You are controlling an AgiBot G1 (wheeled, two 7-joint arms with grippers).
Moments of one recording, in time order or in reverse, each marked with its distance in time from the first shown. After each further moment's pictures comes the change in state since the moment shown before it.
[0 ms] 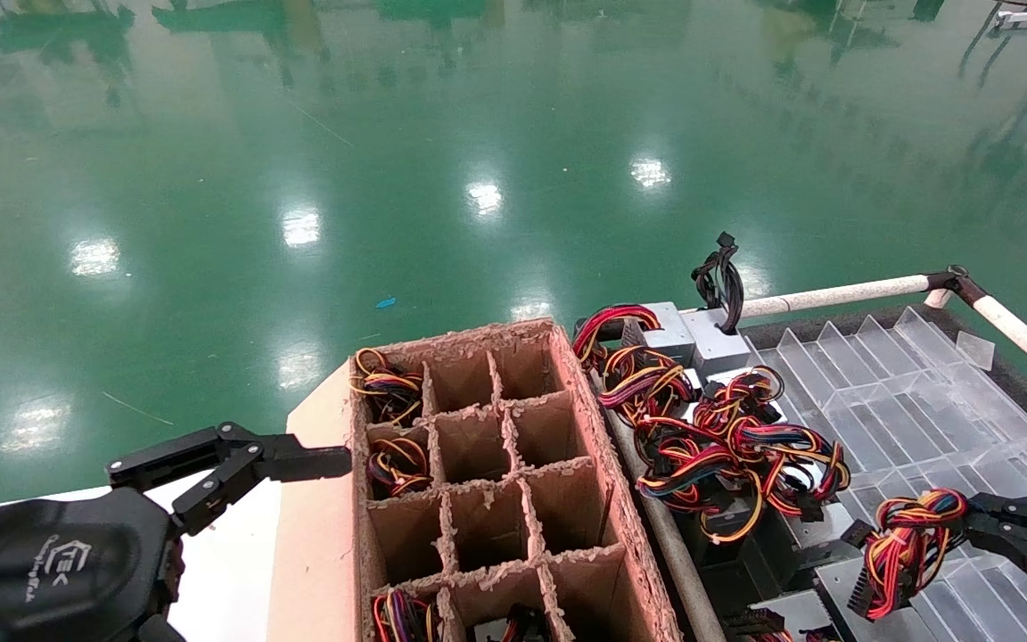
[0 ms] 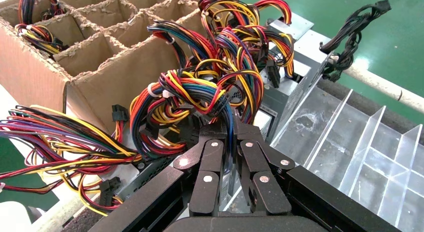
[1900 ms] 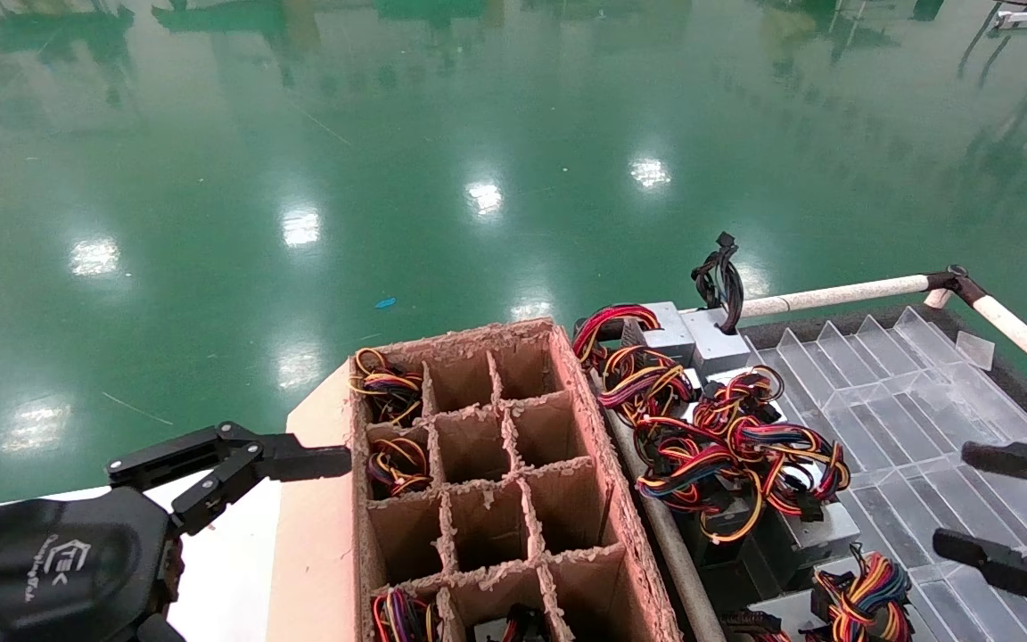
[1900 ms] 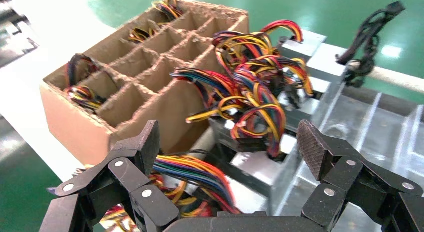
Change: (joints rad) left arm 0.000 0.000 0.001 0.001 -0.001 0.000 0.001; right arm 0.043 0.030 0.009 0.123 0.004 -0.009 0.227
